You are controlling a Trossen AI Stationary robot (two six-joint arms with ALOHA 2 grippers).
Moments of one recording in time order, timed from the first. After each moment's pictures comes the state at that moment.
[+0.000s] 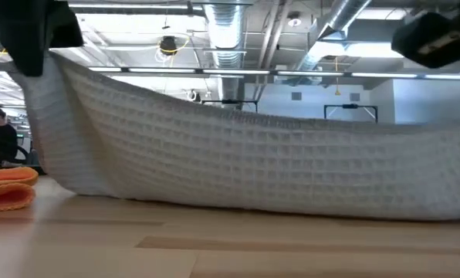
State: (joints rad) left arm -0.62 1.65 1.25 -0.89 -0.17 -1.00; right arm 0.69 1.63 1.12 -0.78 0.08 0.44
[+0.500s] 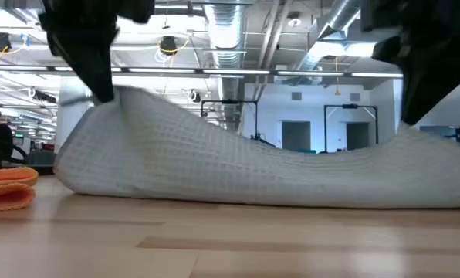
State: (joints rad) left arm -0.48 1.65 1.22 -1.03 -0.42 -1.10; right arm 0.58 1.62 1.11 -1.04 0.37 0.60
